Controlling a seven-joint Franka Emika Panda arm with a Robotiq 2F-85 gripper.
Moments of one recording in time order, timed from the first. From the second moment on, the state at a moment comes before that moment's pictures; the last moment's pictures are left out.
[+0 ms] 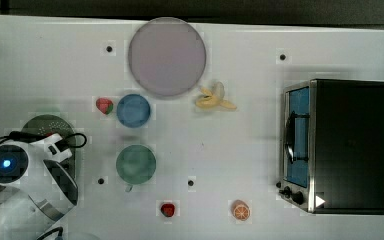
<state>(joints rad) 0.04 0.43 0.69 -2.20 -0.05 1.04 0.13</state>
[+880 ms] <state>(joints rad) -0.15 -0.18 0.45 -1.92 -0.02 0.25 0.15</state>
